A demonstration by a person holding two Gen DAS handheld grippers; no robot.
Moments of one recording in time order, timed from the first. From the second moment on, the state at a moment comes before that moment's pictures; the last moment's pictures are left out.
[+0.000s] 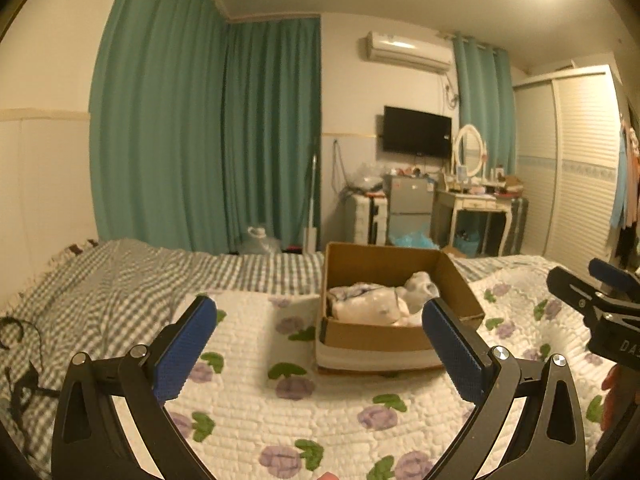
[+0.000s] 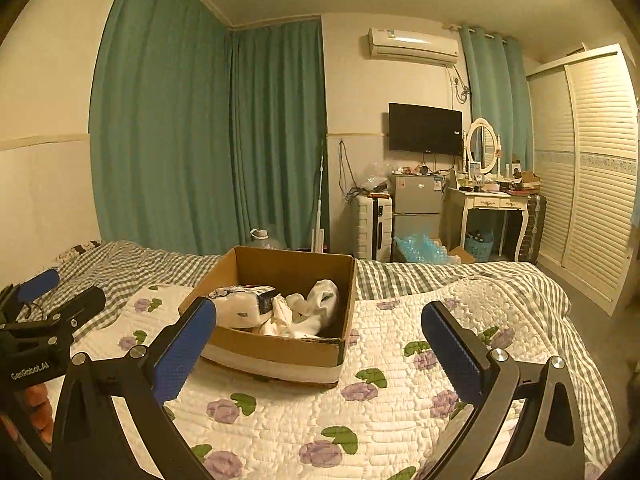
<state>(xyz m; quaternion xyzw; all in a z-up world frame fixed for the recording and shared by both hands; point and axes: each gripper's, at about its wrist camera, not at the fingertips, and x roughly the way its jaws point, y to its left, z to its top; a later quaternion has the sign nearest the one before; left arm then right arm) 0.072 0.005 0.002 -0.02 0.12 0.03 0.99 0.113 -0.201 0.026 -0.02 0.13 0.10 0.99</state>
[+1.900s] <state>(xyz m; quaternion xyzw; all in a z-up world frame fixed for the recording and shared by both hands) 0.072 0.011 -0.003 -0.01 0.14 0.04 0.99 0.120 -0.184 0.008 -0.03 0.15 0.10 0.98</state>
